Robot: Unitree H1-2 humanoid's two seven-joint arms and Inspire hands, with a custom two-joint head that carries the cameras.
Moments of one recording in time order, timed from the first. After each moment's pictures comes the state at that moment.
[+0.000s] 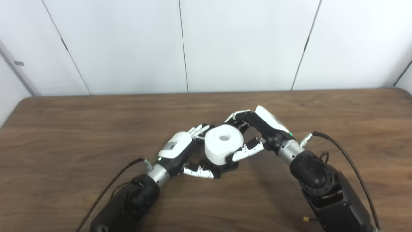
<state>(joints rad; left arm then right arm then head) -0.37 0.29 -0.51 0.34 0.57 -0.27 0.02 -0.35 -0.27 0.31 -0.22 -0.48 0.31 0.31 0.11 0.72</state>
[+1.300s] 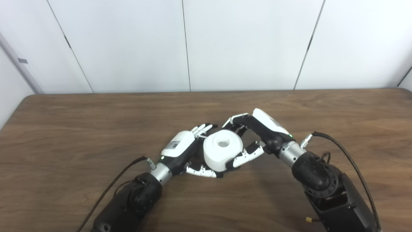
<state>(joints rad) -0.37 0.29 -0.51 0.34 0.57 -0.27 0.01 -0.35 -0.28 0.34 -0.24 -0.49 0.30 0.35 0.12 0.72</state>
